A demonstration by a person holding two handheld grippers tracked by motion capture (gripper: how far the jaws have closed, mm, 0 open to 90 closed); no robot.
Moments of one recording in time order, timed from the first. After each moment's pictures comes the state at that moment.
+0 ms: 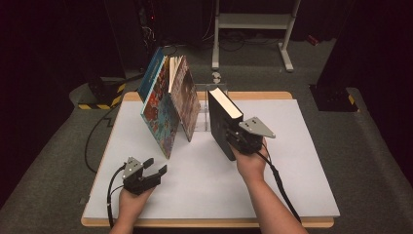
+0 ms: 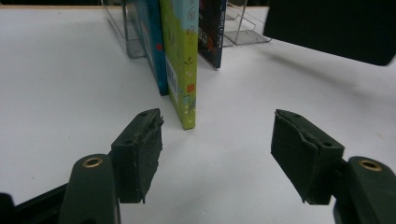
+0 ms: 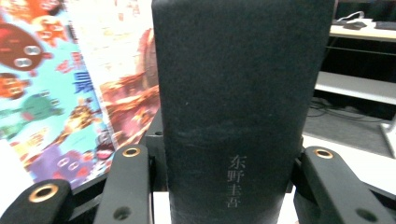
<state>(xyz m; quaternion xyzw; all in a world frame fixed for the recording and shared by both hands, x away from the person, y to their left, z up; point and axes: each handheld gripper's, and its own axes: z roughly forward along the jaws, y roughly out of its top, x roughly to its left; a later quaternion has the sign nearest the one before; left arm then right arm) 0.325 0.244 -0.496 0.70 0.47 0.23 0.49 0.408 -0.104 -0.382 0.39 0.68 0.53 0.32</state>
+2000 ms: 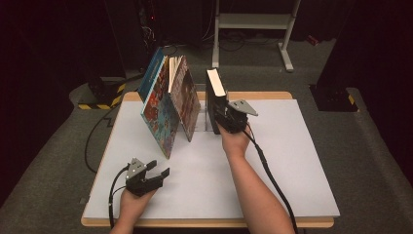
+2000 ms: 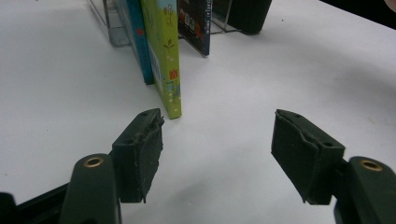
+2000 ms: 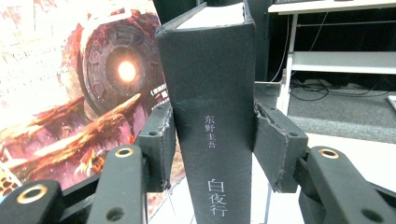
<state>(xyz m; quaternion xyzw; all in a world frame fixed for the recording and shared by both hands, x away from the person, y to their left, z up) 0.325 0.238 -0.500 0.71 0.46 0.21 0.48 0.492 -0.072 -0.410 0.45 0.64 0.55 0.29</state>
